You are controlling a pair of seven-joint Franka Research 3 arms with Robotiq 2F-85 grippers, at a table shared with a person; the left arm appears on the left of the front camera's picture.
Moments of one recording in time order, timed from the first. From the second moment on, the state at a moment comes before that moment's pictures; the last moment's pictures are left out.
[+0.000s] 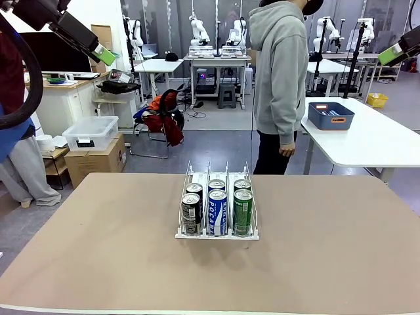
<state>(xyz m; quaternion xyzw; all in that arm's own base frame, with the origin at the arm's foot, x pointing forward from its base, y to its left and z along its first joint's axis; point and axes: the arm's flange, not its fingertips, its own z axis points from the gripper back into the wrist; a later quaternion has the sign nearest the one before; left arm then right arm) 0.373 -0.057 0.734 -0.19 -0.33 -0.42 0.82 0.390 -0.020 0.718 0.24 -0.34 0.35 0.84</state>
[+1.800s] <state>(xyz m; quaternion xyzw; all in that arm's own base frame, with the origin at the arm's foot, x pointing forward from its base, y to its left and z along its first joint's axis) 0.358 -0.067 0.757 -0.18 -0.35 -0.44 0.81 0.378 -0.024 0.745 0.19 -0.38 0.37 0.83</state>
